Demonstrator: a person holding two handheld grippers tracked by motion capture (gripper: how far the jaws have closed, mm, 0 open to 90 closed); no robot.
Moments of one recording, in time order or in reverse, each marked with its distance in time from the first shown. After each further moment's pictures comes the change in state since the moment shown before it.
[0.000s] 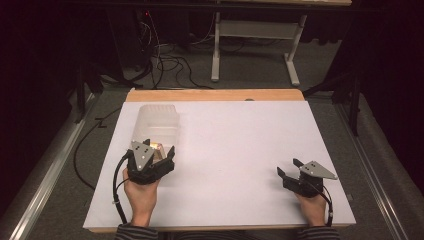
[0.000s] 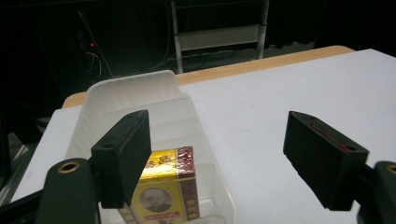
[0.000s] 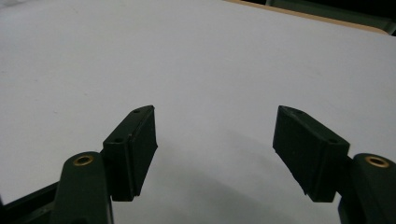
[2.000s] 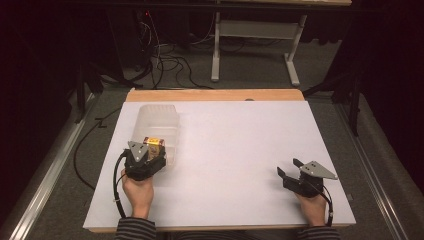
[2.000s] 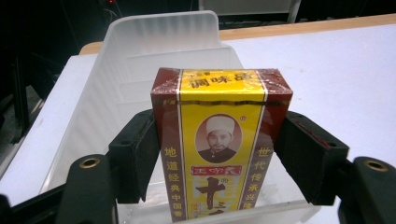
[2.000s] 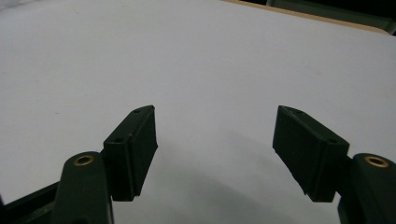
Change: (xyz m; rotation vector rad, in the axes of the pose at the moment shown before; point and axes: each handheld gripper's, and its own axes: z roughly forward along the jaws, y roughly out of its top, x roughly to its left) left arm 0.033 -0.037 0.036 0.120 0.088 -0.091; right arm 0.000 0.000 0.000 -0.001 0.003 0.003
